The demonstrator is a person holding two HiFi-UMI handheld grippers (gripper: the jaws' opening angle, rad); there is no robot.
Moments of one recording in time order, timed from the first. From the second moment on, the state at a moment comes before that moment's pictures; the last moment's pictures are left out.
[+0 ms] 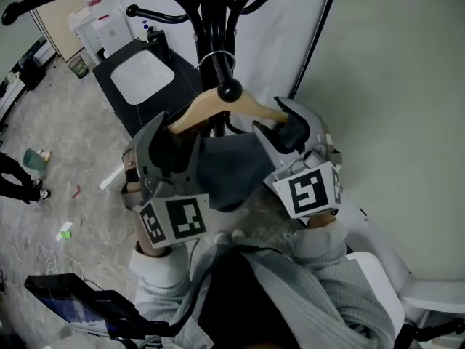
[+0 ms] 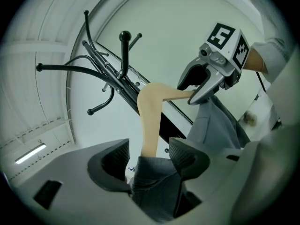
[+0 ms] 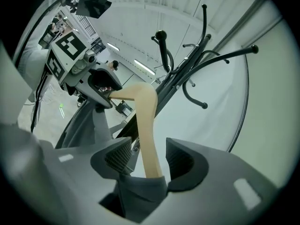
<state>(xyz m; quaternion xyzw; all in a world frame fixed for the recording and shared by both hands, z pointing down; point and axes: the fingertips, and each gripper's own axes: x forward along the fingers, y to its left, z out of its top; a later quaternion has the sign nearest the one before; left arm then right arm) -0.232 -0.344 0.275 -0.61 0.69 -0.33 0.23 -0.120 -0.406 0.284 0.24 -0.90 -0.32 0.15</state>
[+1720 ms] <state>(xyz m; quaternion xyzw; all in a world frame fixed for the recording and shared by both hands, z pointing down) -0.137 -0.332 0.200 -0.61 0.63 -0.29 0.38 -0.026 -0.374 0.215 0.40 -0.82 -0.40 0.11</state>
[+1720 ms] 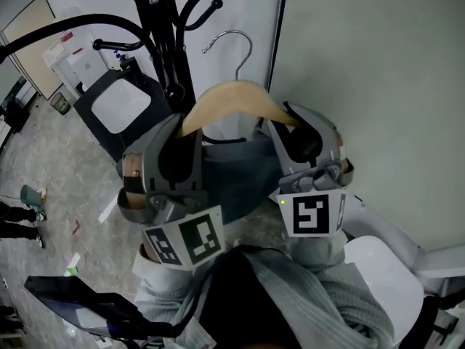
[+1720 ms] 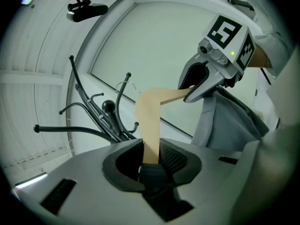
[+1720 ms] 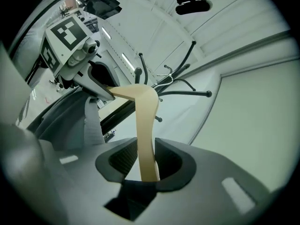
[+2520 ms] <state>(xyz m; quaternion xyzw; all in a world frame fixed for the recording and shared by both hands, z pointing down) 0.012 -0.369 0.244 -0.73 0.51 -0.23 0.39 0.133 -0.365 0.253 0.54 -0.73 -0.35 0.22</state>
